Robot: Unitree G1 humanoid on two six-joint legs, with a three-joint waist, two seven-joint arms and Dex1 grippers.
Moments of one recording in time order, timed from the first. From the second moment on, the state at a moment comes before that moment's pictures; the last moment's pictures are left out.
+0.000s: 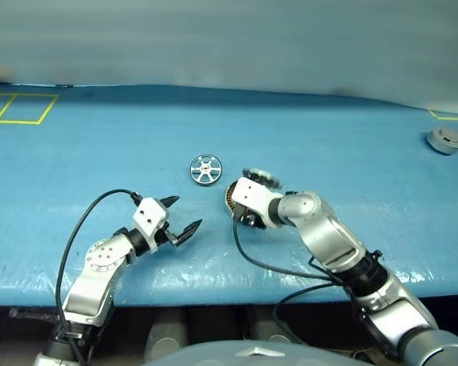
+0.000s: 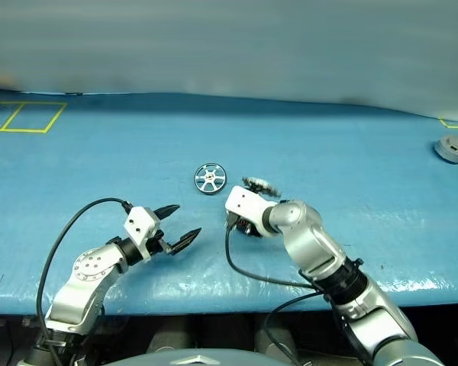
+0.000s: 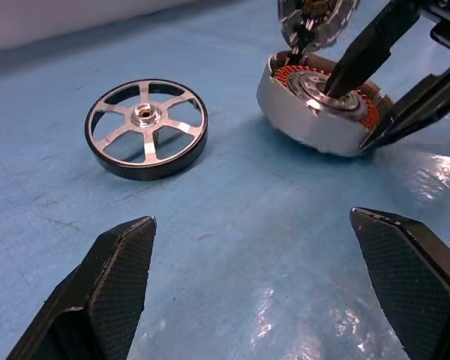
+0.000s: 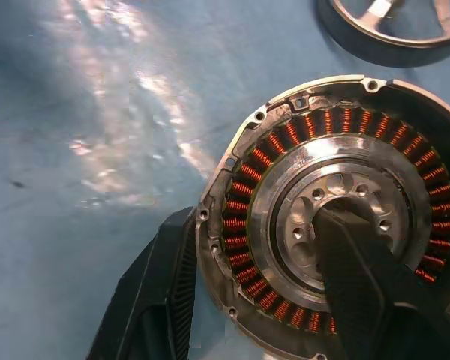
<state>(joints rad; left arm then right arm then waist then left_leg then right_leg) 0.08 0.43 -0.07 -0.21 -0.20 0.15 -0.65 -0.43 -0.42 0.55 -0.35 -0.20 0.98 0.80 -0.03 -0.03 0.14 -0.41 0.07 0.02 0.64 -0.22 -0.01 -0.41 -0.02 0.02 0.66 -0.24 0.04</state>
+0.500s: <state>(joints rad) 0.14 0.43 -0.04 -0.26 -0.22 0.16 -0.63 -0.50 -0.43 0.68 -0.35 -0.20 0.93 0.84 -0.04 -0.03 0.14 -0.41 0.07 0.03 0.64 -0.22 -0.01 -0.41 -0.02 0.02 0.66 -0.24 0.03</state>
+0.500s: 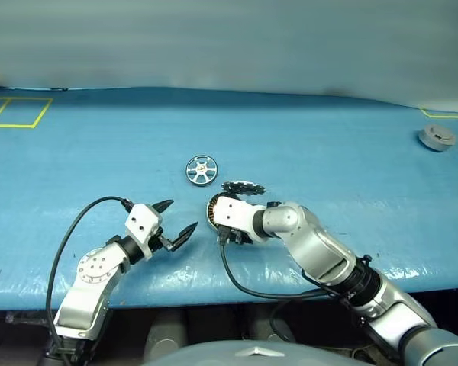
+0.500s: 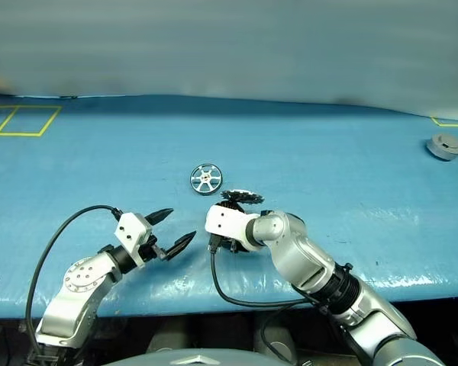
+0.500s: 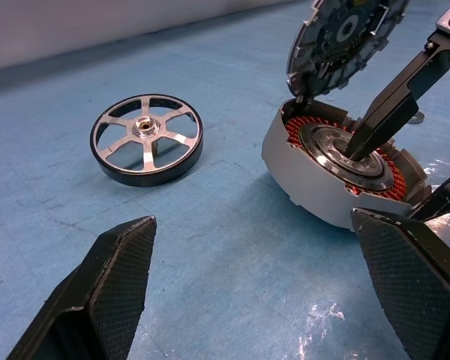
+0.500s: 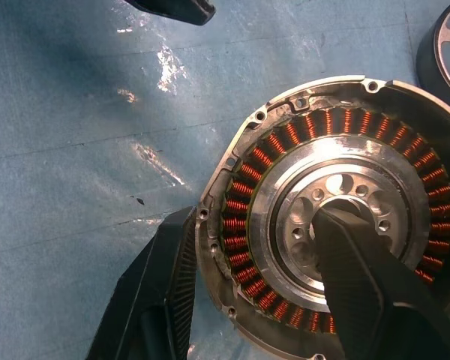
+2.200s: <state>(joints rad) 0.12 0.46 -0.05 -0.29 -0.31 0.22 -0.72 0.14 -0.05 -0.03 -0.27 0.02 0.44 0.16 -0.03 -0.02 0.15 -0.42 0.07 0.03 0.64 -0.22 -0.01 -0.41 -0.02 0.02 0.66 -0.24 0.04</state>
